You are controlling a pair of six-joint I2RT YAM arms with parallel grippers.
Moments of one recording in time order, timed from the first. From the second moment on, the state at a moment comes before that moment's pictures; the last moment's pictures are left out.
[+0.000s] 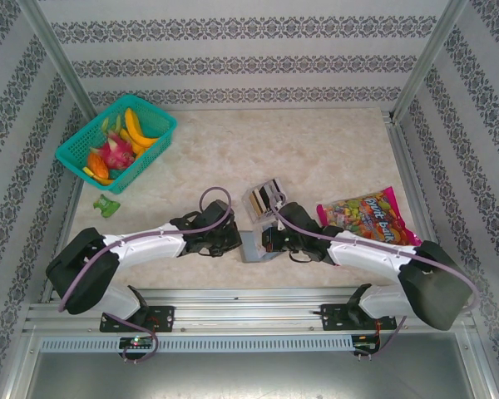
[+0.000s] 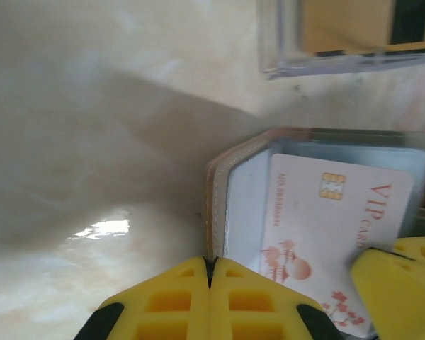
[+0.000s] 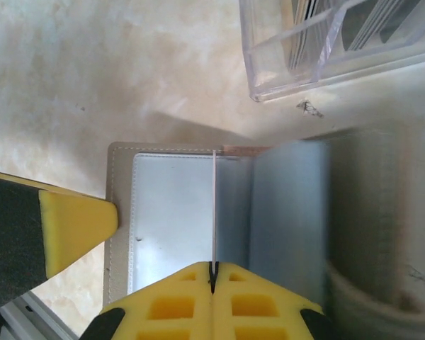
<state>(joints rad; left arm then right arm) -0.77 1.46 0.72 -0.22 0.16 -1.14 0.77 1.31 0.56 -0.09 -0.19 0.74</state>
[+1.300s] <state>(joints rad) -0.76 1.64 0.79 -0.21 0.22 -1.05 0.67 1.27 0.42 0.08 -0.23 0.85</state>
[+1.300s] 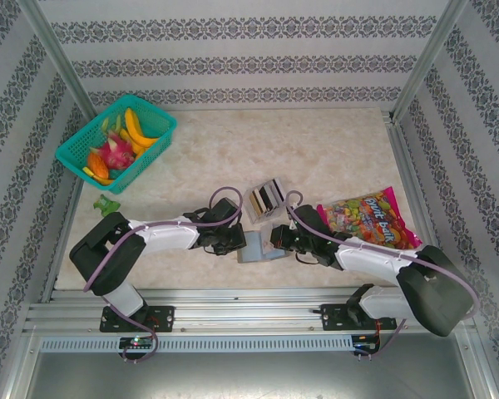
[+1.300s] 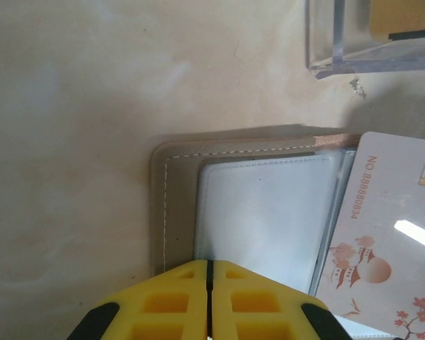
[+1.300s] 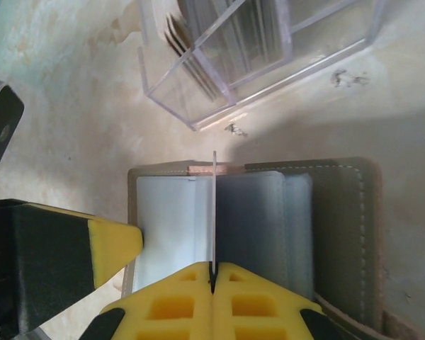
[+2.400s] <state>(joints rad) -0.76 1.64 0.79 -0.22 0.19 -1.05 0.70 1.33 0.32 0.29 -0.27 0.87</state>
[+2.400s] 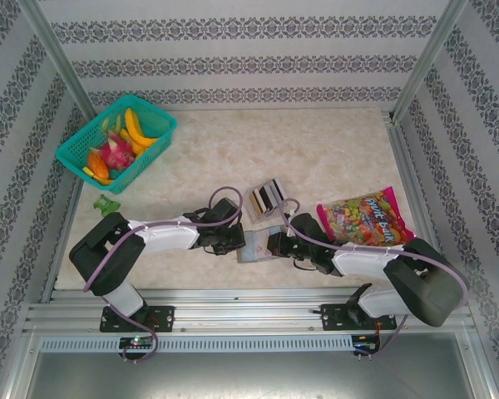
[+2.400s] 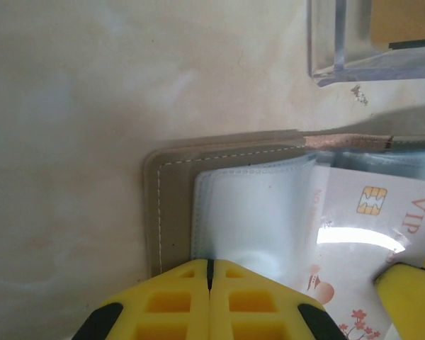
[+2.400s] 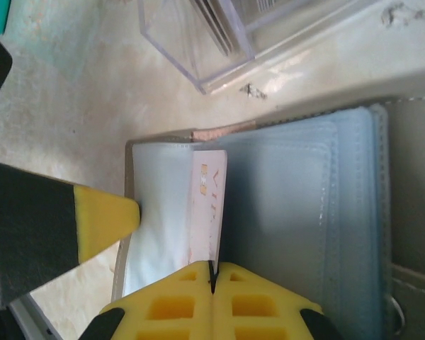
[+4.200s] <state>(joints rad) -0.76 1.64 0.80 -0.25 0.17 -1.05 0.73 1.53 0.60 -0.01 -0.37 0.80</state>
